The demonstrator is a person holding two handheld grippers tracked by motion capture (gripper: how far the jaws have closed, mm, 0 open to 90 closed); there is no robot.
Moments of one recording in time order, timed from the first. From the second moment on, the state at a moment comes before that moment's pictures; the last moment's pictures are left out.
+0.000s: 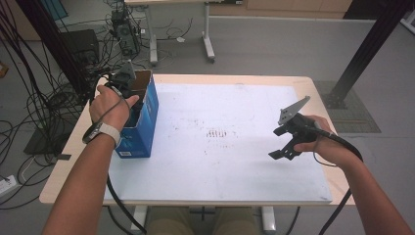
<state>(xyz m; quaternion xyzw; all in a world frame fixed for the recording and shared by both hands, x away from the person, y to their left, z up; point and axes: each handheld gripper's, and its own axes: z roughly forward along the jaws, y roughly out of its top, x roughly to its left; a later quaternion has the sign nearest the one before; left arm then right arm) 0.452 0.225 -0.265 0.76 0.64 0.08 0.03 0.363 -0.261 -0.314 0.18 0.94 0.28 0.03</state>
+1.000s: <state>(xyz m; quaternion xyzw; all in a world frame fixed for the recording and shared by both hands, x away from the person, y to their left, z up) 0.440 0.219 -0.226 0.78 0.62 0.10 0.05 0.359 -0.255 -0.311 0.18 0.94 0.27 0.04</state>
